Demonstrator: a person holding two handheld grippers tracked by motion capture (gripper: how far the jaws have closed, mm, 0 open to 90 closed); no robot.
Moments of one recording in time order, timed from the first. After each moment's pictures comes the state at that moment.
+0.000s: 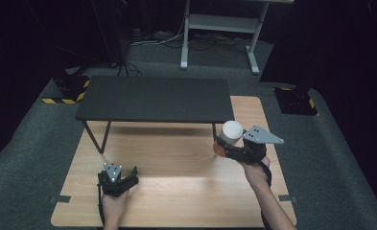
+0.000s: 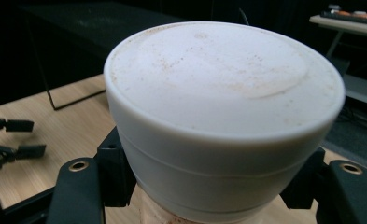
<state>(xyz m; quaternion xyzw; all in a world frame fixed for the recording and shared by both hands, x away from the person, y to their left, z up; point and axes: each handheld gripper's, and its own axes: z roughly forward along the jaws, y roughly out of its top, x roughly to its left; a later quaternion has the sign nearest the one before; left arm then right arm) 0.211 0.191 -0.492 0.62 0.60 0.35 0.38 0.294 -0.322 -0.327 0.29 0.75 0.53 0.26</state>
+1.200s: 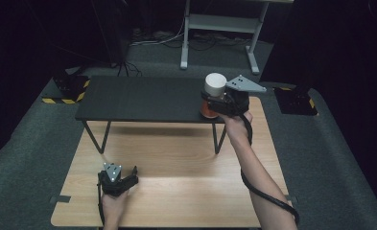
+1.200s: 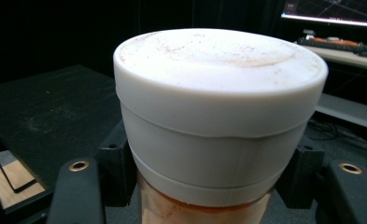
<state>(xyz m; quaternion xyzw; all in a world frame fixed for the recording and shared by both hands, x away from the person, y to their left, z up) 0.211 0.192 -0.492 0.62 0.60 0.35 0.38 0.371 -0.258 -0.265 0.32 0.72 0.55 0.29</state>
